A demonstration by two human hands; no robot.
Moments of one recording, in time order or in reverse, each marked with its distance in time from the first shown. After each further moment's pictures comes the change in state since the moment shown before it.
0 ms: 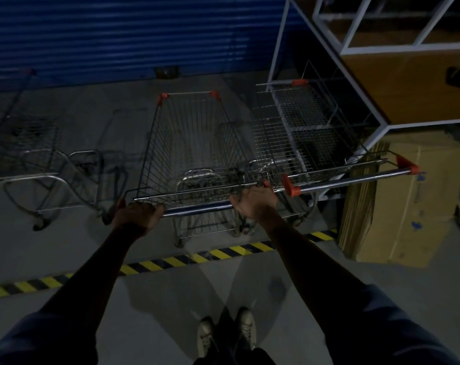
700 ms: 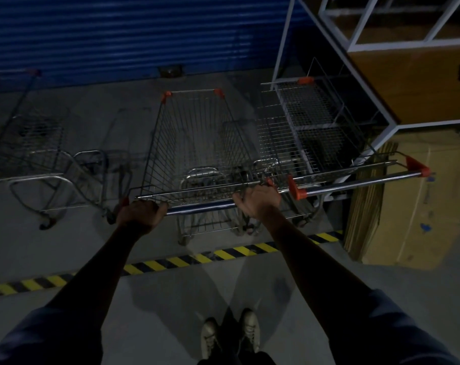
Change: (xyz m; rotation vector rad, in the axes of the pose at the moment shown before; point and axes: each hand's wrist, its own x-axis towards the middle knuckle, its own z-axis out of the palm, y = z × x) left_hand 0.019 -0.008 0.010 0.039 -0.021 -0.001; right_hand 0.018 0.002 0.005 0.020 0.000 -0.009
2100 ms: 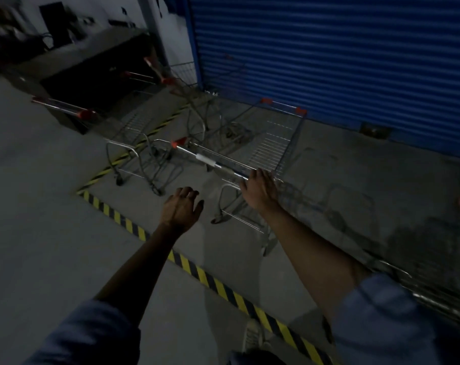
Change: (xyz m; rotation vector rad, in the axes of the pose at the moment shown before) left_hand -0.199 -0.631 0.268 -0.489 0.362 -0.740; right_hand 0.256 -0.857 -0.182 0.281 0.237 -0.483
